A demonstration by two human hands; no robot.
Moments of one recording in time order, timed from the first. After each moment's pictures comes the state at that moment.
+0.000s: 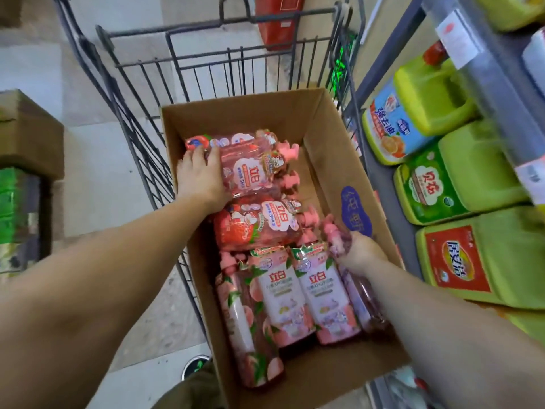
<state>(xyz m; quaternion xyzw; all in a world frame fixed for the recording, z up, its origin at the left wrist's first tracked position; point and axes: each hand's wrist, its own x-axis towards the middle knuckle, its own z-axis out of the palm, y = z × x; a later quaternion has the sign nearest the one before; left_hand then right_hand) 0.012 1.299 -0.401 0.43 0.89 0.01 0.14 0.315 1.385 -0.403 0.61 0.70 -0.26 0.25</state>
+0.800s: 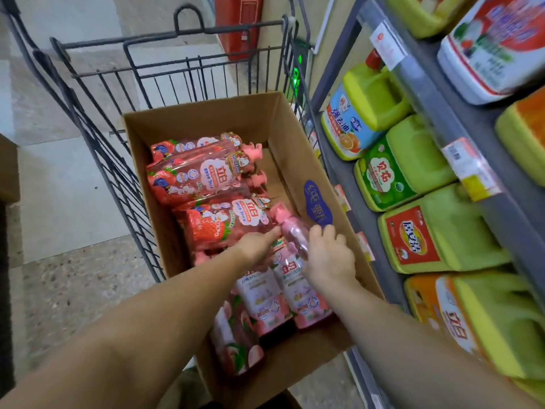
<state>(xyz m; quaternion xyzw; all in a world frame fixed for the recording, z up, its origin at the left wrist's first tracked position) 0.173 1.279 -0.416 0.14 0.66 0.29 0.68 0.320 1.314 -0.375 0.57 0.81 0.03 0.16</state>
